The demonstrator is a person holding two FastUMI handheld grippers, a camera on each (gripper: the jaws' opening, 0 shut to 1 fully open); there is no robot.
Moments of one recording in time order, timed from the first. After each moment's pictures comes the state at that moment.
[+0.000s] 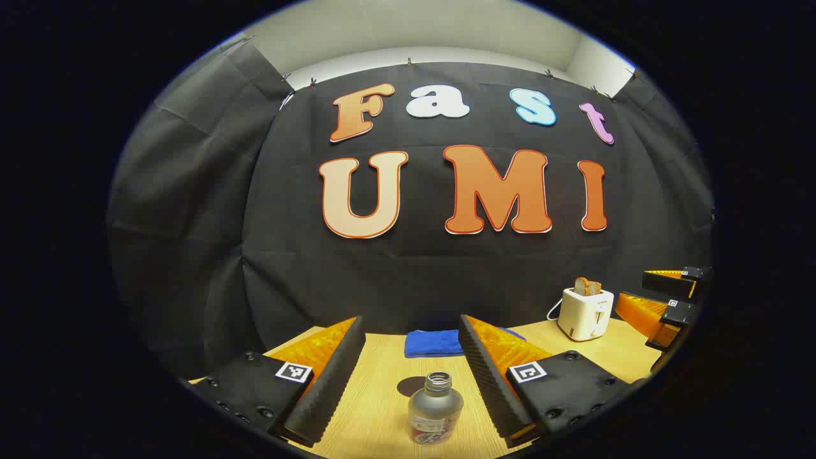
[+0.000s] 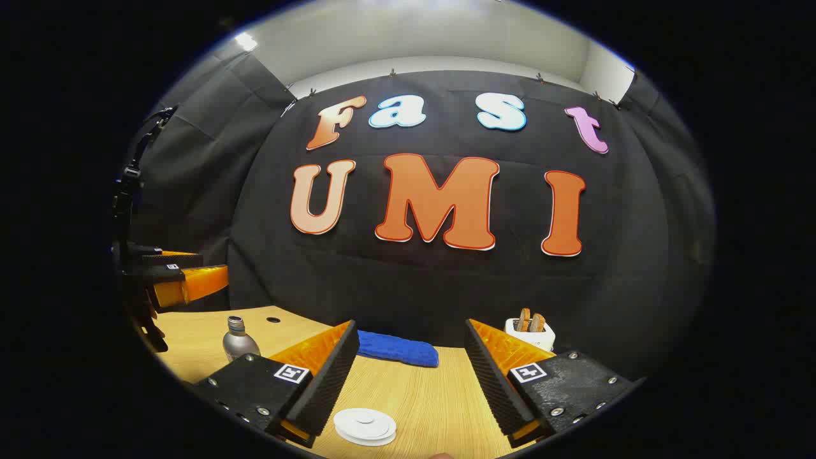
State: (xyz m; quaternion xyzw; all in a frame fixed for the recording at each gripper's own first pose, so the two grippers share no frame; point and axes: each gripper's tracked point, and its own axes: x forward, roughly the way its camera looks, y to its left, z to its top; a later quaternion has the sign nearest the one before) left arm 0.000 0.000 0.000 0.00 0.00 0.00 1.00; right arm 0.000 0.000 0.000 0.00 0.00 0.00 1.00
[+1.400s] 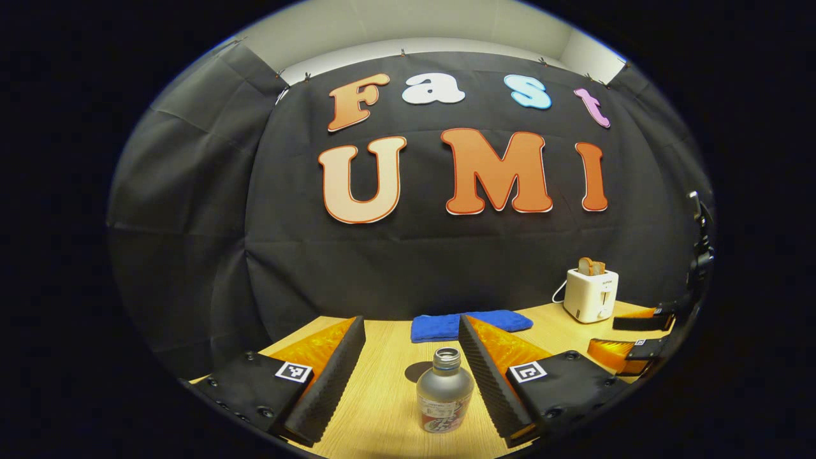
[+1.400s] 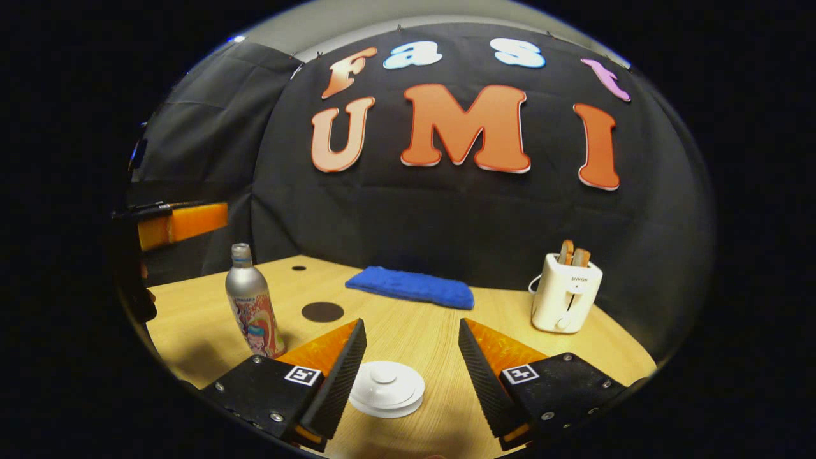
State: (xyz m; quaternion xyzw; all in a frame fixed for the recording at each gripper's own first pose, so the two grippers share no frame) left arm -0.011 0.010 -0.036 0.02 0.03 0.01 1.00; right arm 0.005 0.043 -0.142 0.02 0.16 0.08 0.98
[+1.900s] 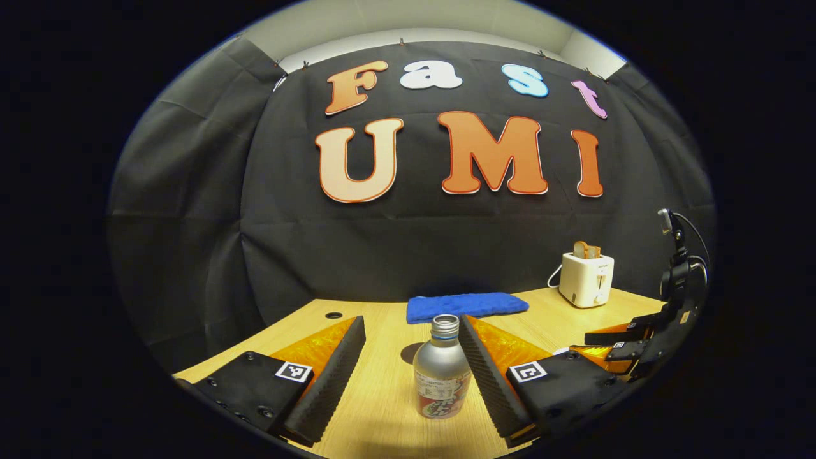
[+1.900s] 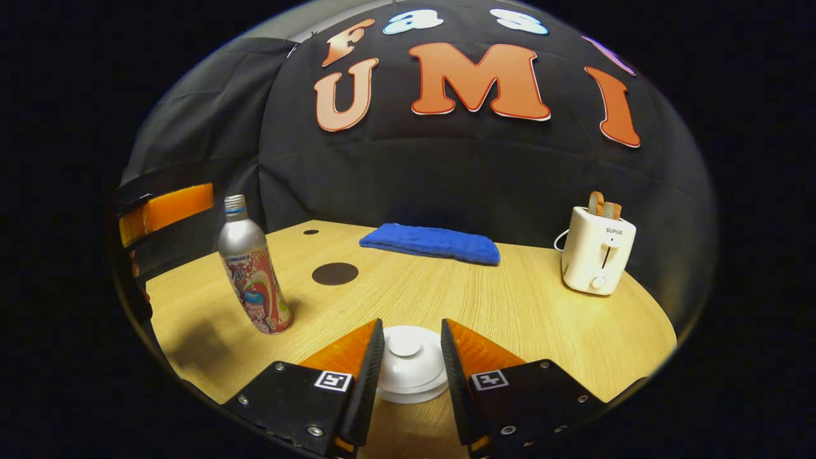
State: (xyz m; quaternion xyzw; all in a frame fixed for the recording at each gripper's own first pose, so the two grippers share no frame) left arm -0.017 0.004 -0.075 0.02 0.07 -0.01 1.00; right arm 0.006 0.066 -0.190 0.03 0.23 0.12 0.97
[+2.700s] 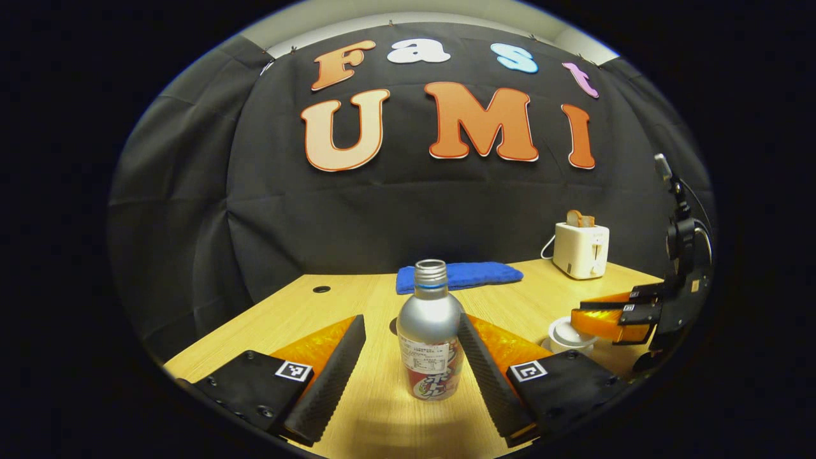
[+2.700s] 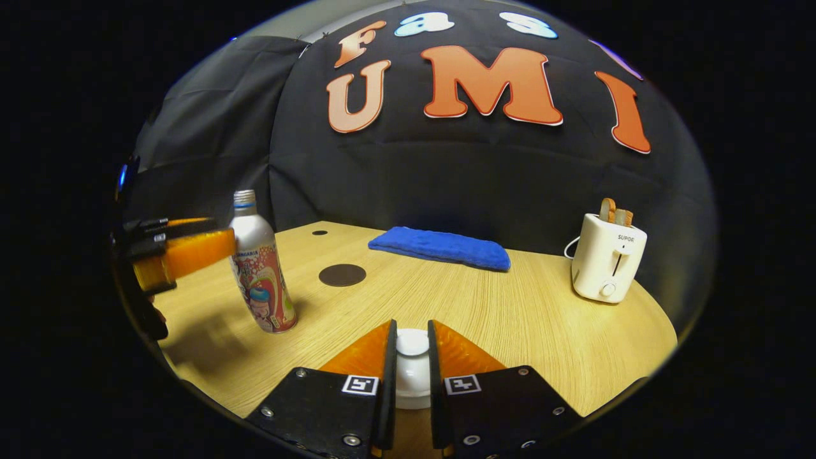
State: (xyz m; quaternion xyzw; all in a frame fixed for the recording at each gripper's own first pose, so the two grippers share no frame) left arm -0.017 -0.012 -0.135 0.03 0.12 -0.03 0.99; right arm 0.011 0.067 -0.182 0.03 0.20 0.14 0.97
